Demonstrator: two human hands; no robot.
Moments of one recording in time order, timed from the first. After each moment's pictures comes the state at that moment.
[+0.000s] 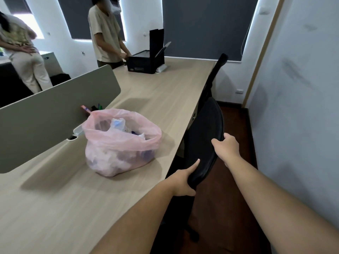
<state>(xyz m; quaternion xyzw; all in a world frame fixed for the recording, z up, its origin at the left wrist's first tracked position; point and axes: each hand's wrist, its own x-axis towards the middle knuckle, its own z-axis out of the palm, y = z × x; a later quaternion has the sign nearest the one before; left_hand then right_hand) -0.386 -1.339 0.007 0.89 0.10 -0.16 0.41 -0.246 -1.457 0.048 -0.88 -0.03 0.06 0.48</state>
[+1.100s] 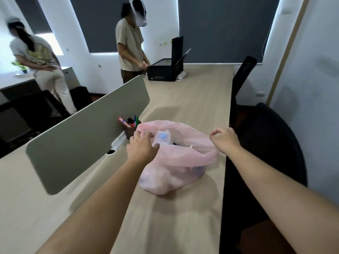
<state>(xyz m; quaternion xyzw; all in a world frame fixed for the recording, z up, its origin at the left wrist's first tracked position) -0.448 -1.036 0.067 0.92 0.35 0.11 0.12 -0.290 -1.244 0.066 -0.91 -0.13 0.07 0.38</state>
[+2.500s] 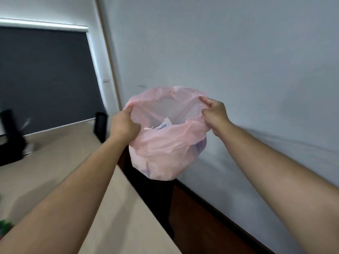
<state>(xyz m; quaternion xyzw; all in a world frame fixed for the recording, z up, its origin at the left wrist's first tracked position) -0.479 -1.181 0.288 0.91 -0.15 0.21 0.31 -0.535 -1.421 0.277 -0.74 0.16 -0.35 0.55</state>
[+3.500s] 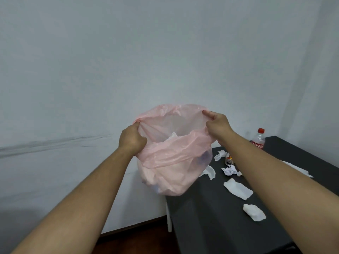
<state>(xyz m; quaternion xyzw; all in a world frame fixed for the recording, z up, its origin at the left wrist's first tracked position) -0.938 -1.628 0.204 0.70 -0.63 -0.09 0.33 -1.191 -1.671 0.208 -0.53 0.60 -0.52 0.31</state>
